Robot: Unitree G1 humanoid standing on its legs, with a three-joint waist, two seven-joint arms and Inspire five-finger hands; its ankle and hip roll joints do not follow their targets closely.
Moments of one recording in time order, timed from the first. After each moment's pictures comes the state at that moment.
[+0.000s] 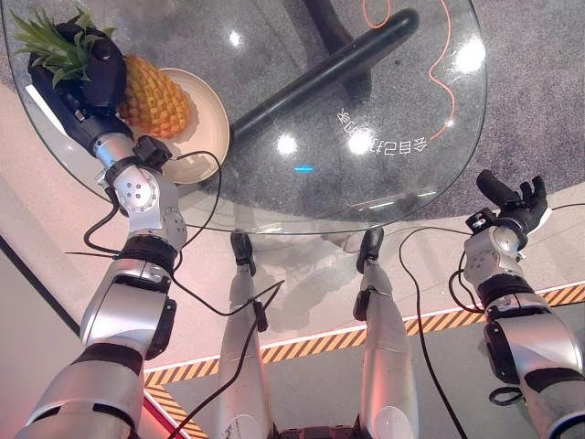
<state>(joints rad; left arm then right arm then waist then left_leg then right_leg) -1.06 0.52 -0.22 1.03 -0.81 -0.81 0.44 -0.88 -0.51 0.10 1.15 0.94 -0.34 -0.52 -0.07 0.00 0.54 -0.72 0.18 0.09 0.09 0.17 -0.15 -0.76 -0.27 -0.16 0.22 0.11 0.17</state>
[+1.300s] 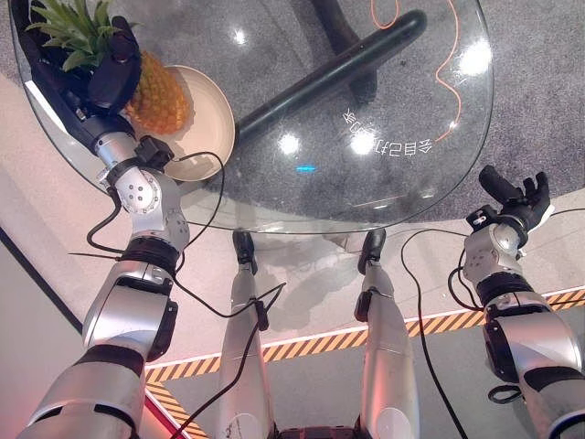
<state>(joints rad) -1.04 0.51 -0.22 1.00 -0.82 -0.86 0.42 -0.89 -0.51 0.10 1.15 0.94 -0.36 -0.53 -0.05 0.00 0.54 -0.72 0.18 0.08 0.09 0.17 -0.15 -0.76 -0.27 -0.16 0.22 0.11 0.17</state>
